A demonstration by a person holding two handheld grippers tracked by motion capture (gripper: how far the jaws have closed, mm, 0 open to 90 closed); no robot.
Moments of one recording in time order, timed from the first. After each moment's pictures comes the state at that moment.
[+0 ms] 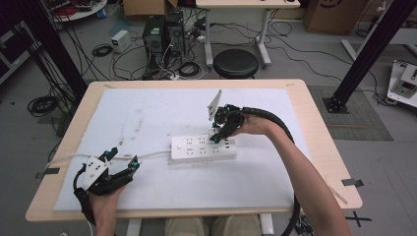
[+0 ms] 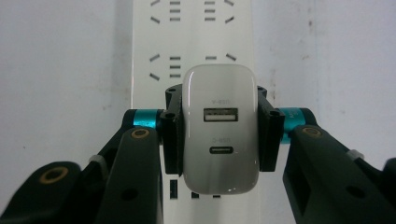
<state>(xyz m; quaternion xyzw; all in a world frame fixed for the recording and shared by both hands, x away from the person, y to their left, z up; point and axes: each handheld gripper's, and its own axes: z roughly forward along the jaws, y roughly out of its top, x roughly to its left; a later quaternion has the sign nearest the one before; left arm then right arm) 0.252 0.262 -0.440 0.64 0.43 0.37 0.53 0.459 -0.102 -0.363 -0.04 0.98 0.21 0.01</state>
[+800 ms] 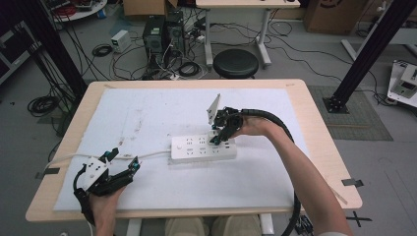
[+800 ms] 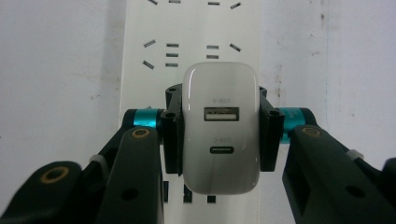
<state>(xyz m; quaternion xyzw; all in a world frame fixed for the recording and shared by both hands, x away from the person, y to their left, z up) 0.251 0.262 -0.441 0.64 0.42 0.36 0.53 0.462 -0.101 -0.376 -0.06 0.98 0.21 0.02</state>
